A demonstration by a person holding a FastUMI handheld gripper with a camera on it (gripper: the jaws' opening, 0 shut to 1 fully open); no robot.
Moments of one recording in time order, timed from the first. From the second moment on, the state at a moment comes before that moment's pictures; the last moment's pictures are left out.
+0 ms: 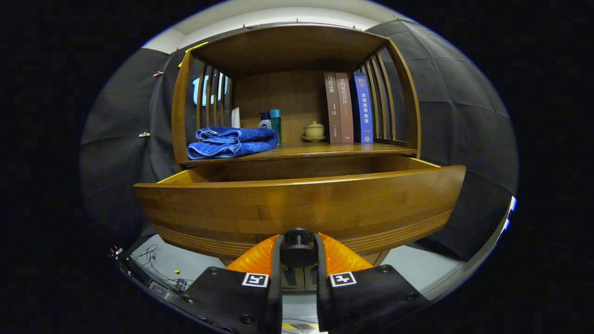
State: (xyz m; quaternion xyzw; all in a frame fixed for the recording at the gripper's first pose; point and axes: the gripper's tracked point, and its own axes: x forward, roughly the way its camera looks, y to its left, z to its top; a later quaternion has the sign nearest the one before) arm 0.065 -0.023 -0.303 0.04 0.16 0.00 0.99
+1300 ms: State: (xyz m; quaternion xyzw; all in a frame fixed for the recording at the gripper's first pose) arm 0.037 -0.026 -0.188 0.01 0.13 0.04 0.99
